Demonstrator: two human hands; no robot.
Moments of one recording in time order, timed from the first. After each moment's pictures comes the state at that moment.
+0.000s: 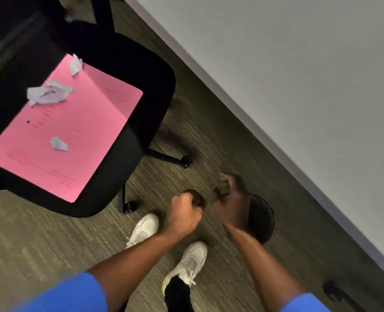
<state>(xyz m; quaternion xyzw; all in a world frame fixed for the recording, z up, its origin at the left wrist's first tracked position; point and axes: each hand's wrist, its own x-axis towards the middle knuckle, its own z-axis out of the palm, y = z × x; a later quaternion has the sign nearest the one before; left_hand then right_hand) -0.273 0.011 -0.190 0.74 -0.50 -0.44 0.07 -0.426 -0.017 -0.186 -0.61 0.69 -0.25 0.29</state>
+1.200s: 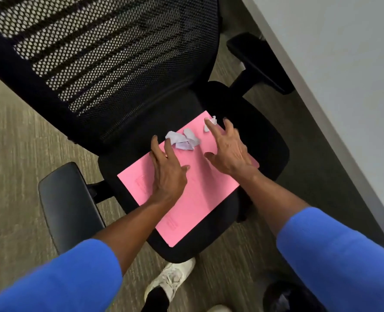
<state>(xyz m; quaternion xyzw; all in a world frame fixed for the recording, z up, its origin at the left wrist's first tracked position) 0.052 -0.115 -0.127 0.88 -0.37 -0.16 0.23 -0.063 -0.259 -0.097 -0.87 0.44 0.03 0.21</state>
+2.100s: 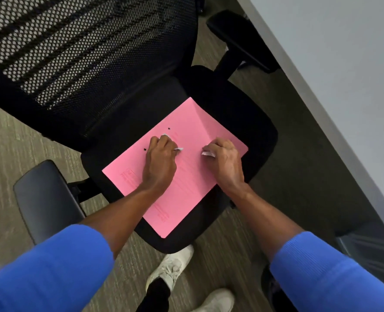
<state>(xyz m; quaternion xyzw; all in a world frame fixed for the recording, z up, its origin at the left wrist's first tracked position) 0.058 -0.123 -0.141 0.82 -0.53 -0.08 0.20 -0.112 -0.209 -0.138 -0.85 0.45 -0.15 0.21</state>
